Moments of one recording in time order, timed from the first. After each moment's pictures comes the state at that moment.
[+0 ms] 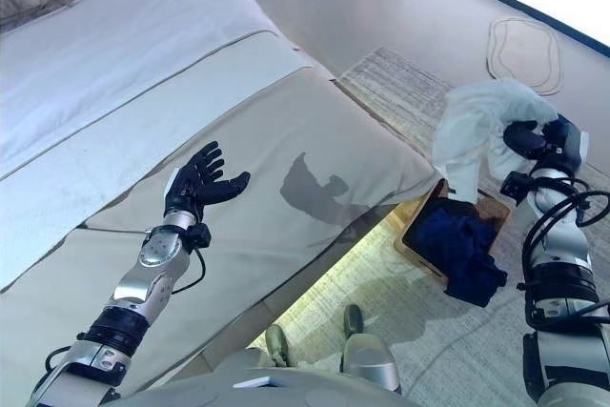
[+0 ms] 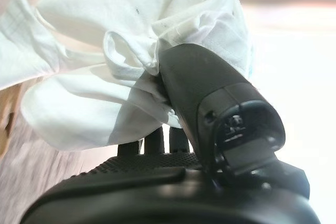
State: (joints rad) left arm -0.15 0.43 -0.21 0.30 -0.47 -0.05 0.24; right arm -0.31 -0.72 -0.12 0.51 0.56 0.06 -0.36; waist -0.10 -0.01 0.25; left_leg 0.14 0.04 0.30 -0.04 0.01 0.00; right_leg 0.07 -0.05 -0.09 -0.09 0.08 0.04
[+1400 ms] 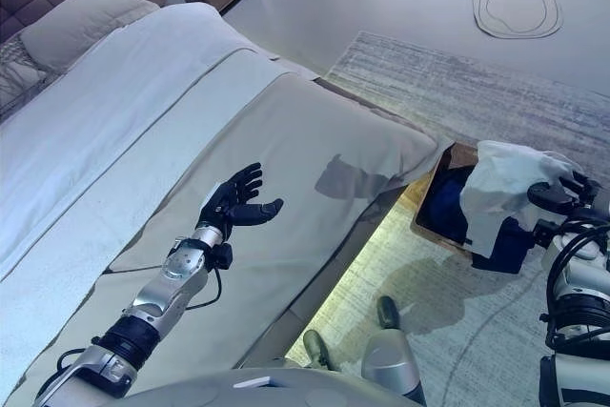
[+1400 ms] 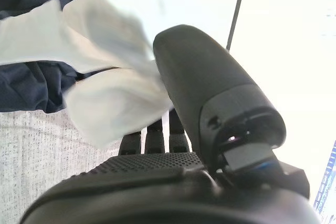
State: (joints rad) left arm -0.13 0.42 -0.38 0.30 -0.43 -0.05 0.17; right arm -0.24 -0.77 -0.19 0.71 0.49 0.11 -0.34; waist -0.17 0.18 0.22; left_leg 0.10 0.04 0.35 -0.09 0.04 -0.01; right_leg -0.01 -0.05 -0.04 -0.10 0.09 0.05
